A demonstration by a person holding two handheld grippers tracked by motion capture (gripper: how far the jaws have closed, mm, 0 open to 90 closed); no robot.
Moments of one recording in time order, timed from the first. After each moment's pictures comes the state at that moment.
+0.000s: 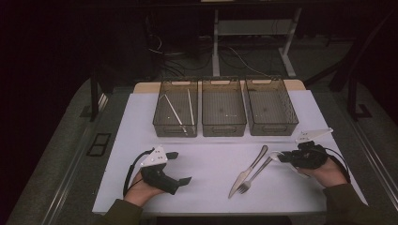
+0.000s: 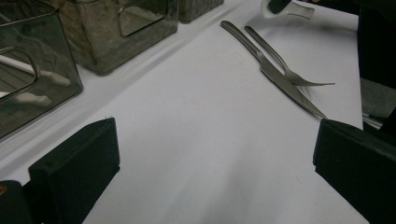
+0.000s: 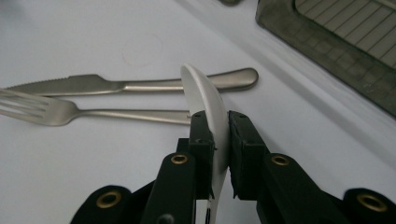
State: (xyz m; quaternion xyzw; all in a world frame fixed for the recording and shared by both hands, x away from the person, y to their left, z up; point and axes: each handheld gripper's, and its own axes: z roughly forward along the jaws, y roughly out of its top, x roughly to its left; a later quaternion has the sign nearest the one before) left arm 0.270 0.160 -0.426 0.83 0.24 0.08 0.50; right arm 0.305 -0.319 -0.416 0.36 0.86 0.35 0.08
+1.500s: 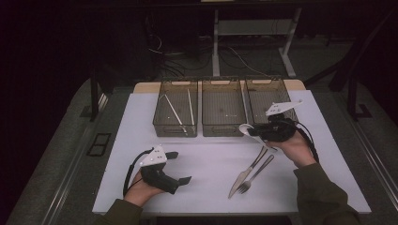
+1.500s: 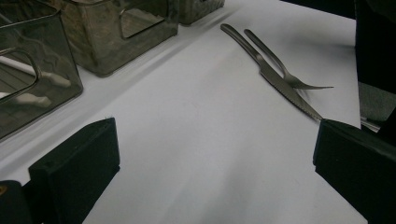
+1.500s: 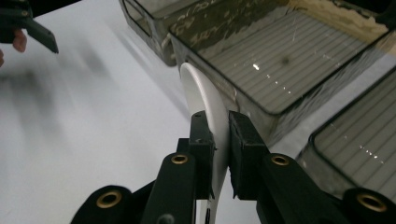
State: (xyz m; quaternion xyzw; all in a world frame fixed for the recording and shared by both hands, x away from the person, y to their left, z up) left arm 0.271 0.160 -0.426 0.82 0.24 0.07 0.51; right arm 0.359 -0.234 -0.362 0.32 0.84 0.42 0.09
